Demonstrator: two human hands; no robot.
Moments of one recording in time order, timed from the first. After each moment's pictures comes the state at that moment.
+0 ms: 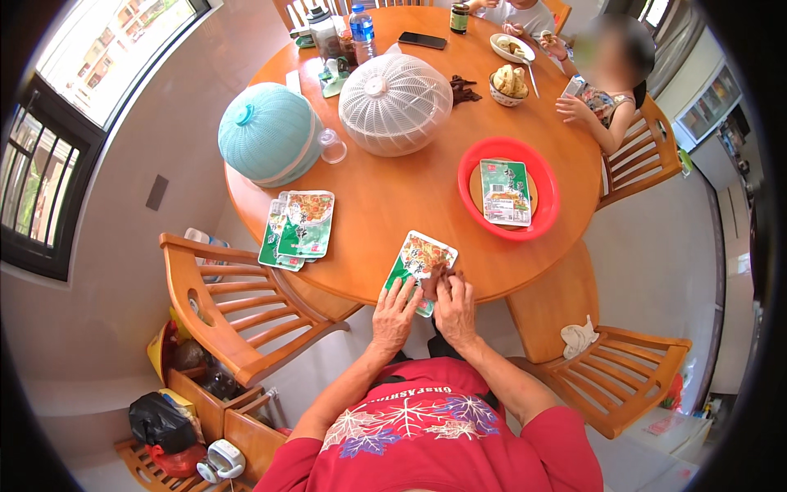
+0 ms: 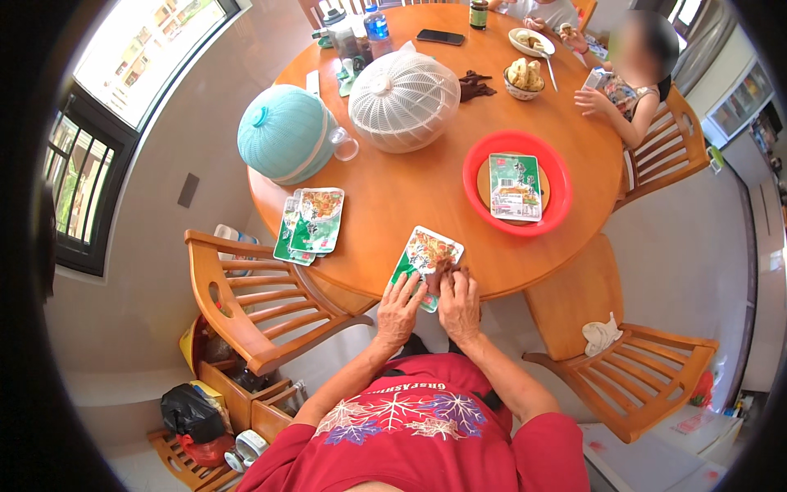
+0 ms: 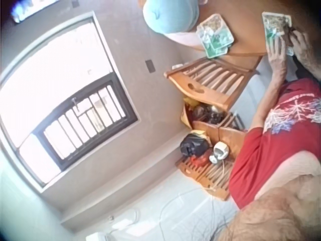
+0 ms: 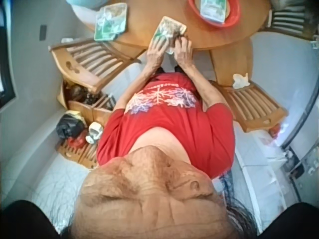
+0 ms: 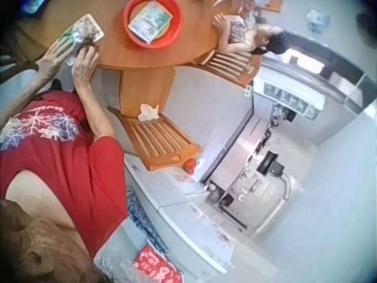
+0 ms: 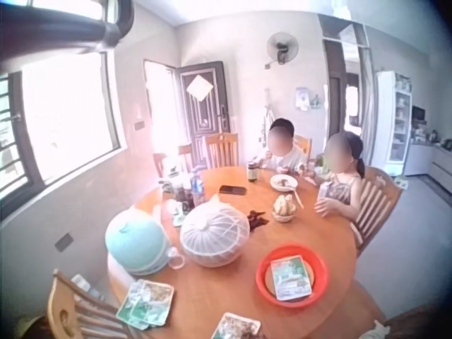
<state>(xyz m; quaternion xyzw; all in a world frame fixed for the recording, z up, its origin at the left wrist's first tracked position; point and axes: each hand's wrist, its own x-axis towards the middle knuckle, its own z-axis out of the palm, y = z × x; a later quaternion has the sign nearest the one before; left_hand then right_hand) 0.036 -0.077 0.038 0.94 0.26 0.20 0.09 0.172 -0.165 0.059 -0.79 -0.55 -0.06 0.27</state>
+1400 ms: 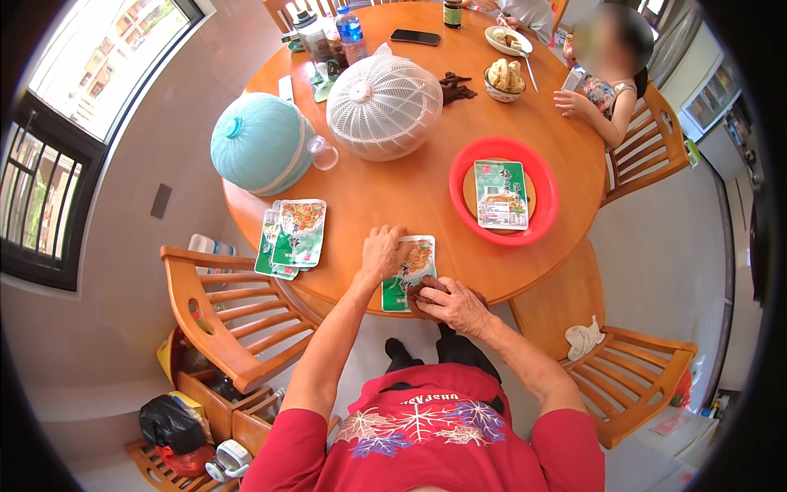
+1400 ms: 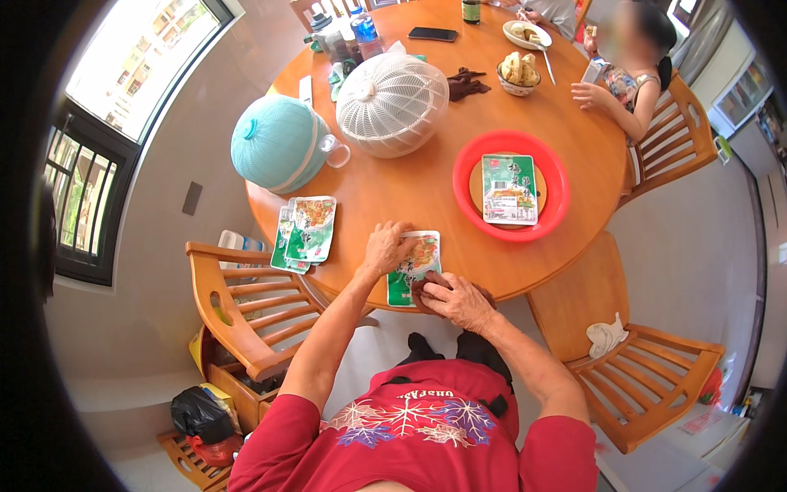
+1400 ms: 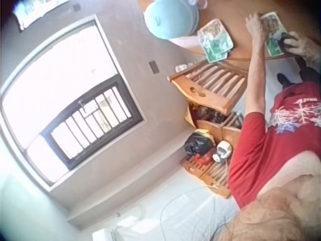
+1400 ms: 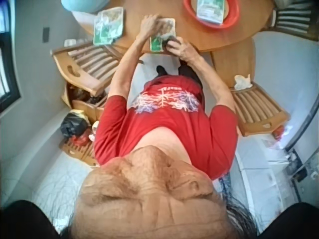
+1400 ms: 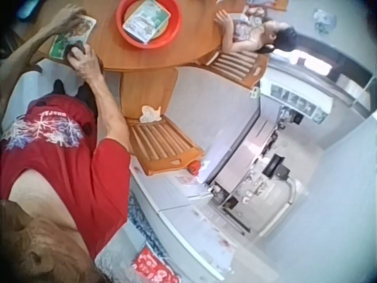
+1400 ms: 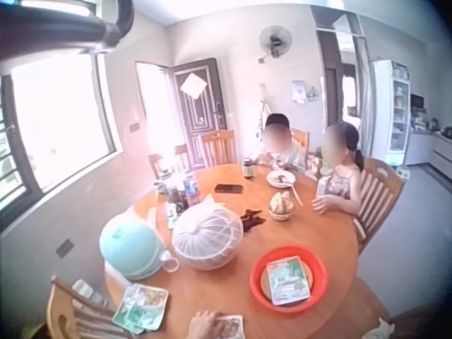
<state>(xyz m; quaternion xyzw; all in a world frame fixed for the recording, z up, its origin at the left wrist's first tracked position) 0.125 0.044 0.075 0.91 0.34 0.08 0.23 0.241 -0.156 0.065 -0.56 -0.79 0.03 0.25</state>
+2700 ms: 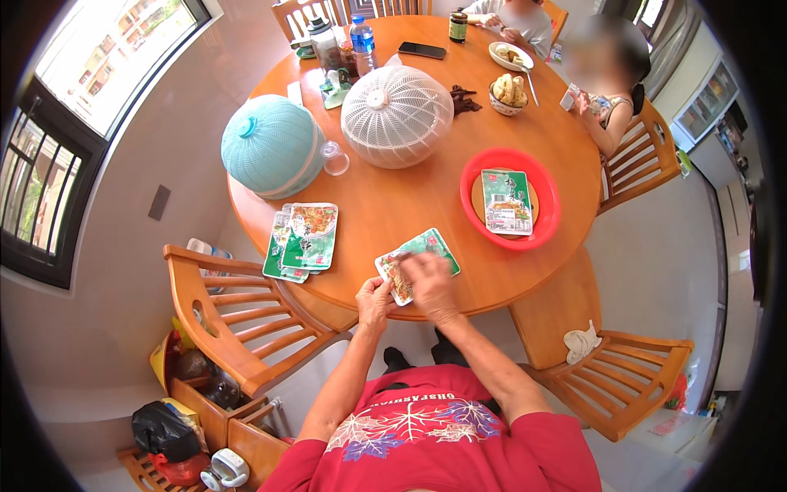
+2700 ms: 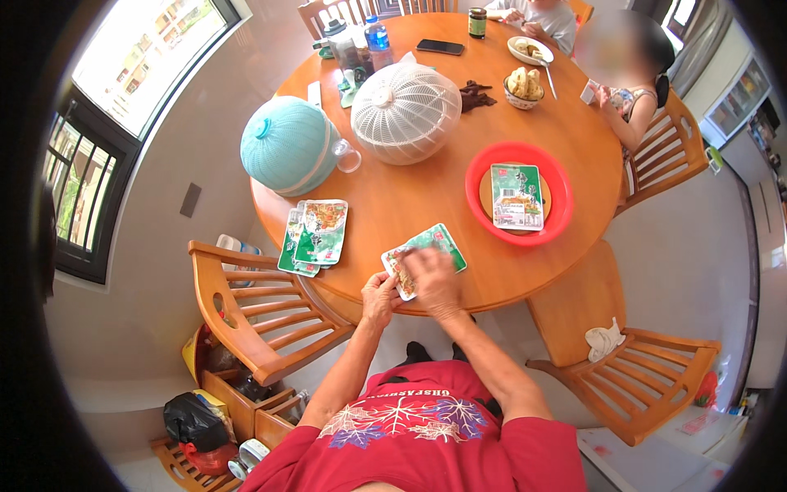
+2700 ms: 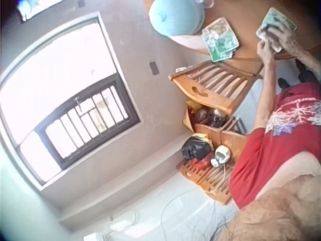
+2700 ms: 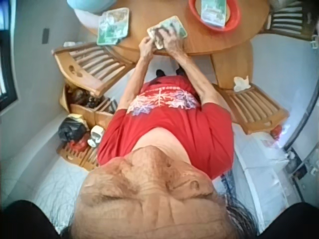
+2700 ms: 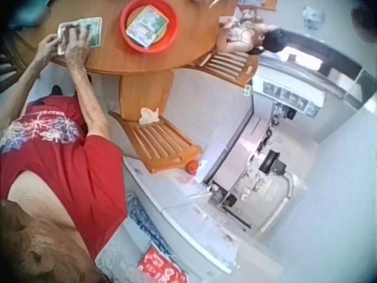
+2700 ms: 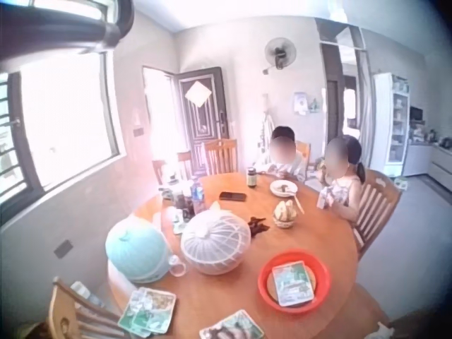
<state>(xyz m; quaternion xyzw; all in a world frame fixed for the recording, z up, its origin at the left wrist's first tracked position) 0.048 -0.012 0.020 0.31 0.48 0.29 0.77 0.180 -0.085 0.072 -0.75 -0.58 -0.04 0.31</state>
